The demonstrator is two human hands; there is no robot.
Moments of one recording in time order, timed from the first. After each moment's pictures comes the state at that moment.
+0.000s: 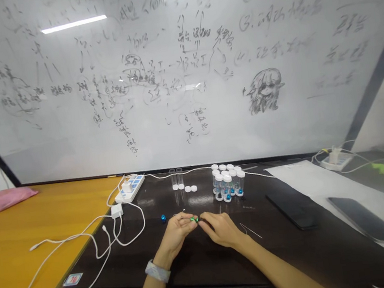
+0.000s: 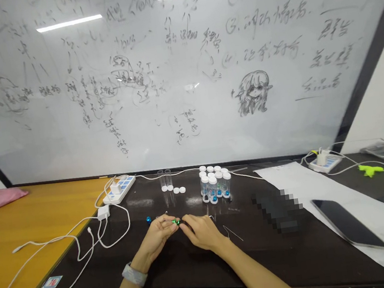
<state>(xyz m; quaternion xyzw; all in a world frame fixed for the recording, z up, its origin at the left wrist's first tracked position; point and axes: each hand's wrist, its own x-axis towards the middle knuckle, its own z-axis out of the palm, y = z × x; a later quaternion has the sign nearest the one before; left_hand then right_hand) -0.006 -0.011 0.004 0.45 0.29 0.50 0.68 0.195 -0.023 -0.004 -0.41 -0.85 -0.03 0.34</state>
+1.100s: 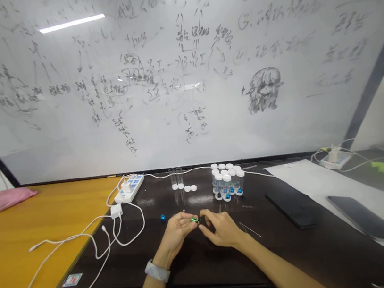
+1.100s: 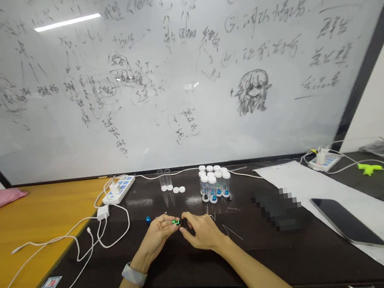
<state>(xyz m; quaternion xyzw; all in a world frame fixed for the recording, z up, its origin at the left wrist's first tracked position) -0.005 -0.012 0.006 0.47 0.29 0.49 0.67 0.196 -0.026 -0.002 -0.40 -0.85 -0.01 0.35</state>
